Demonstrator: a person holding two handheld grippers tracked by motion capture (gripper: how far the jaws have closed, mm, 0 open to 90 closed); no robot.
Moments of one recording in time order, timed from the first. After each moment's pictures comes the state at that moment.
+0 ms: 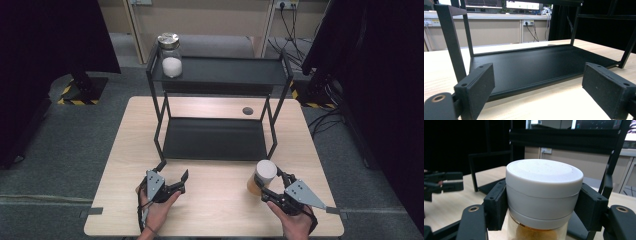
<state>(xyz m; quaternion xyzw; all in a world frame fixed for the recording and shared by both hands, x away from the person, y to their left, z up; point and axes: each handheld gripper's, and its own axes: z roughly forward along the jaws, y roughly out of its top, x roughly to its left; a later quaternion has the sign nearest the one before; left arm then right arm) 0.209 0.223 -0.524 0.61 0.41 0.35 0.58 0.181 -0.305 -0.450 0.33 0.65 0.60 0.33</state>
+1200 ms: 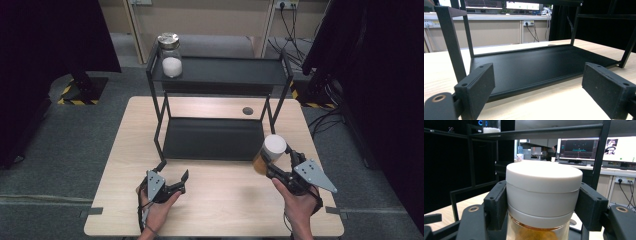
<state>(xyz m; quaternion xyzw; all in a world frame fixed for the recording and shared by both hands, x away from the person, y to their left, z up) 0.208 0.222 -0.525 0.61 0.40 0.36 0.58 0.200 -0.293 -0.408 0.33 0.60 0.62 0.38</state>
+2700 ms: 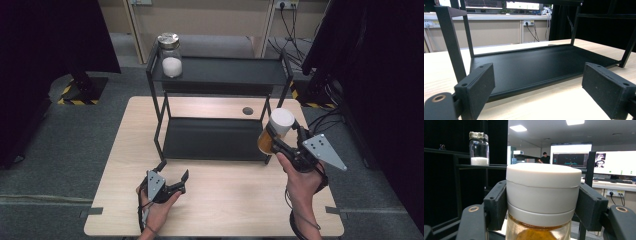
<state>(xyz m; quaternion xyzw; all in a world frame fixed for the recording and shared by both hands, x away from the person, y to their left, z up) 0.209 0.222 -0.524 0.61 0.40 0.36 0.58 0.227 -0.284 -0.361 0.33 0.56 0.64 0.41</state>
